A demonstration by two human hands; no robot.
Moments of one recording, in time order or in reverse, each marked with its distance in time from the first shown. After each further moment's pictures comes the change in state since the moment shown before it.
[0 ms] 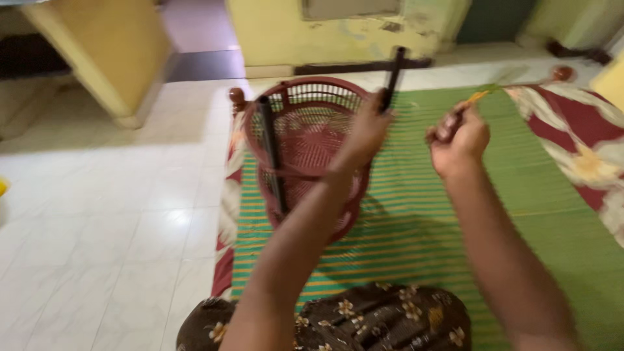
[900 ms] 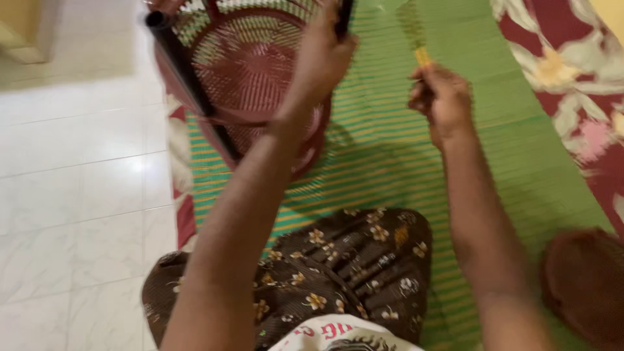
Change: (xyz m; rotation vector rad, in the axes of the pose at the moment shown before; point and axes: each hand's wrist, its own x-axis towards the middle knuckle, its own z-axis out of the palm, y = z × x) left_hand -0.019 -0.035 -0.003 0.197 0.029 0.247; right_hand -0.063 0.000 -0.088 -0.670 0.034 -0.140
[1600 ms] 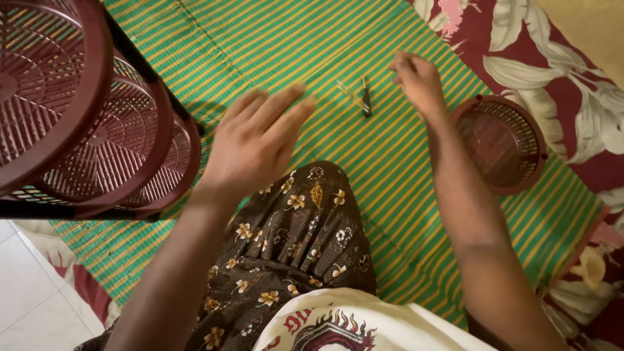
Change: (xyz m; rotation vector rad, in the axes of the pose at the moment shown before) left_hand -0.118 0.149 0.028 0.249 -0.544 0.591; right_hand -0.122 0.031 -0.227 -0.839 0.471 0.155
